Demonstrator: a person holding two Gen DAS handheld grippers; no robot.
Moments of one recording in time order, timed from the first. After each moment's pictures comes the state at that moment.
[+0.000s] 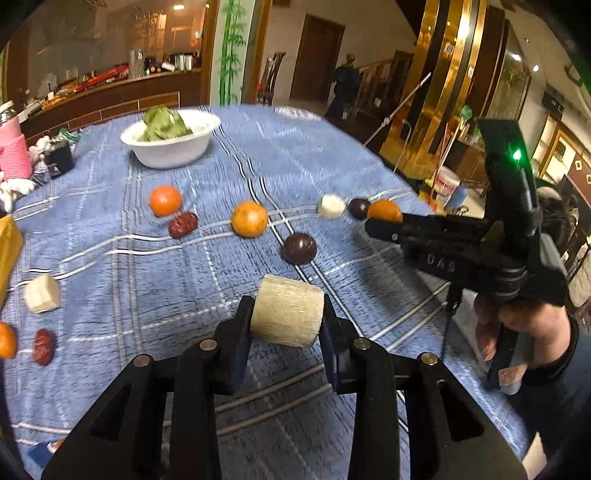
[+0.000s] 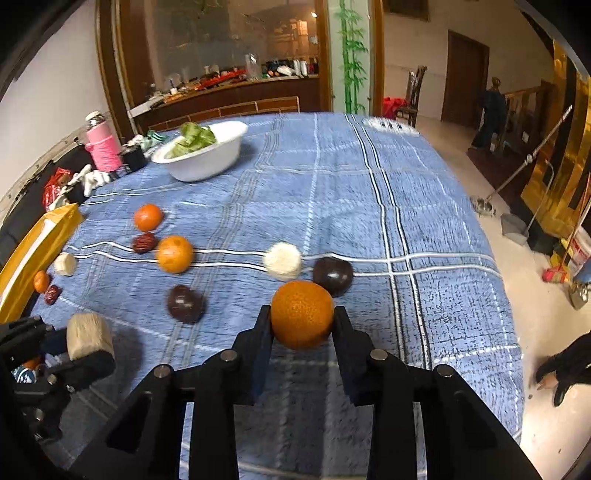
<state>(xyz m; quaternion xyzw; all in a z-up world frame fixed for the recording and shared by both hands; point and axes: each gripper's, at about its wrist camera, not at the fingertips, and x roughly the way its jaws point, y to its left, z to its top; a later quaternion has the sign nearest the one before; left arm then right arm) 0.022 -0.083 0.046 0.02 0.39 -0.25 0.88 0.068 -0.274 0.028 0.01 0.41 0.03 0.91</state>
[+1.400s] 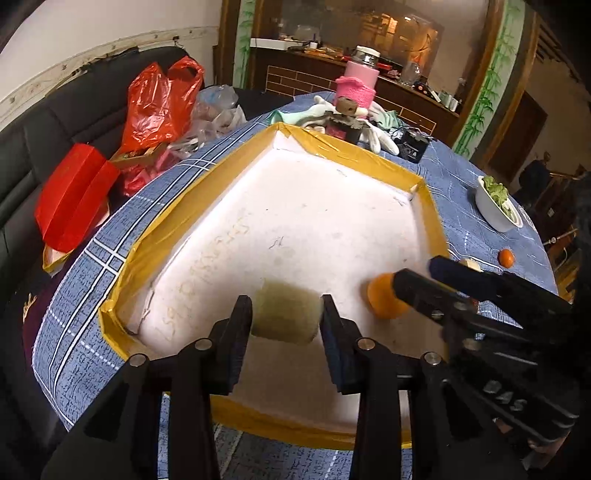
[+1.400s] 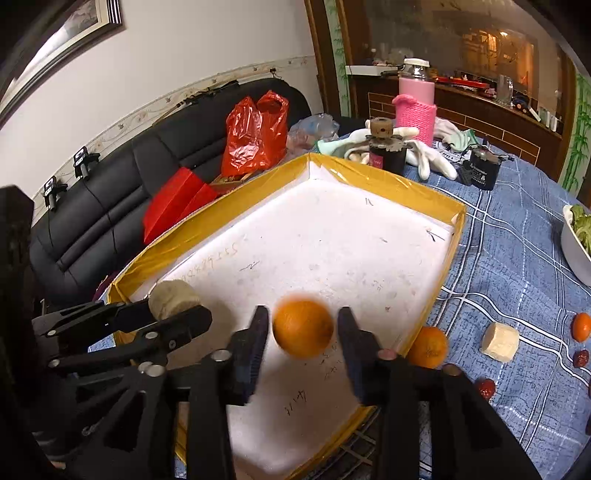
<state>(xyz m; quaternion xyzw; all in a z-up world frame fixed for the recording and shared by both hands) -0.028 0.266 0.055 -0.14 0.42 0.12 0.89 0.055 0.161 0.059 -0.08 0.42 0.34 0.84</state>
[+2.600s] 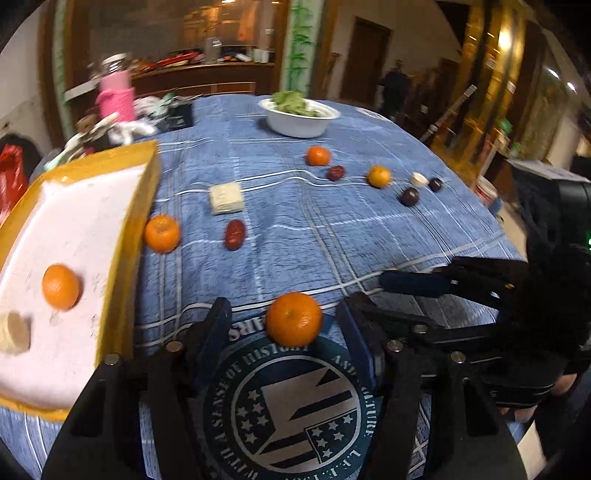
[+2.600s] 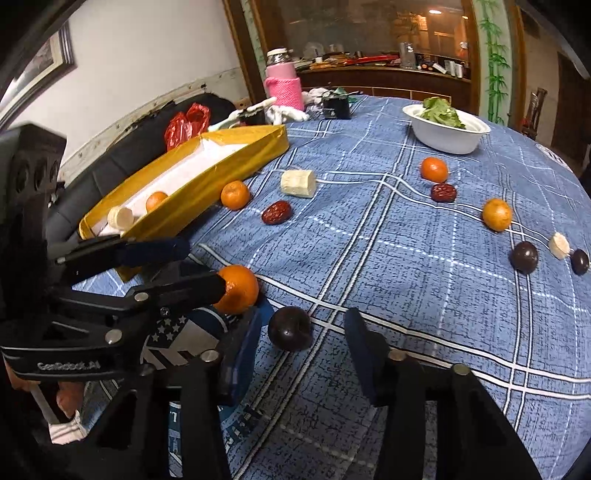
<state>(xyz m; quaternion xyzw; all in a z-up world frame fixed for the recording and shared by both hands) -0.035 0.071 0.041 0.01 0.41 -0.18 0.89 -0.022 -0.057 0.023 -0.03 0.43 0.25 0.87</state>
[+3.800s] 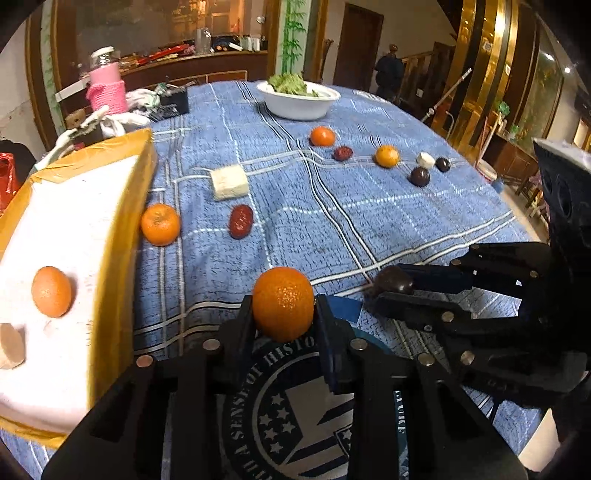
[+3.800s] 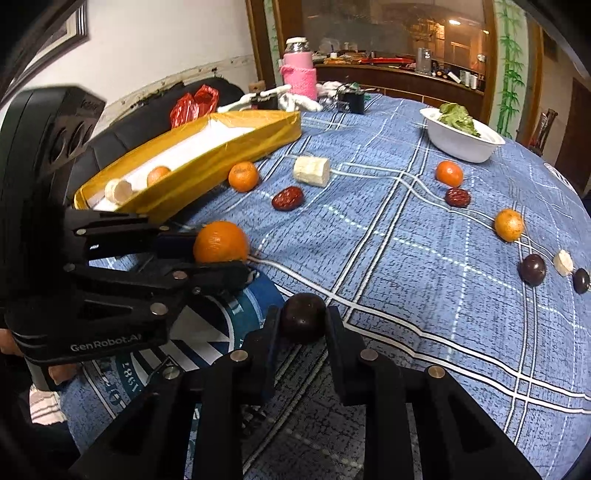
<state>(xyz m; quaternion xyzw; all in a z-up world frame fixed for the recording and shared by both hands) -0.028 0.079 0.029 0.03 0.42 -0.17 0.89 -0.023 -0.044 0.016 -0.07 0.42 0.25 0.87</state>
